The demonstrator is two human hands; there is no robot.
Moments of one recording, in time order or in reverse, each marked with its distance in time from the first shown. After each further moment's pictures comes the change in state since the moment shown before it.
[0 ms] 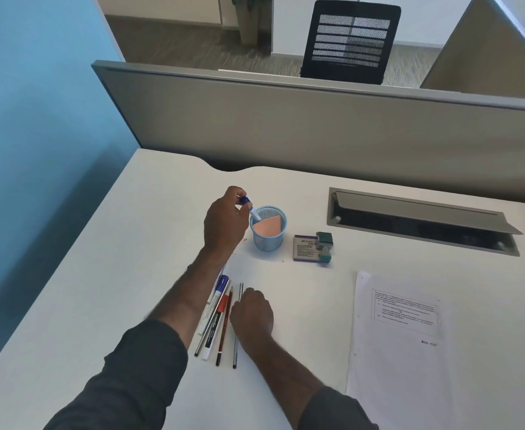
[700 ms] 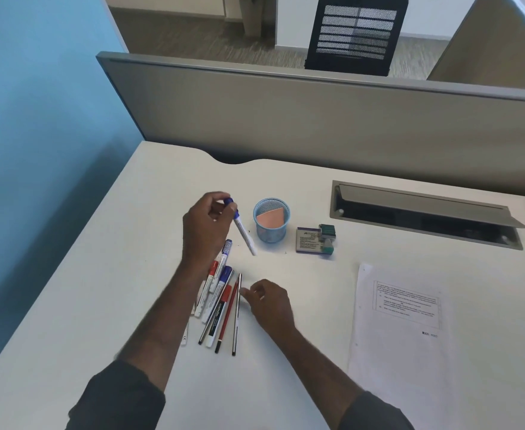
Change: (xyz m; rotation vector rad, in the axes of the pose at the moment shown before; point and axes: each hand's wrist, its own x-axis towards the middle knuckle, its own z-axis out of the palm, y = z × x) left_hand -0.043 0.000 -0.051 -0.280 0.098 -0.091; right_hand -0.001 0.033 -0.021 0.392 -0.038 0.004
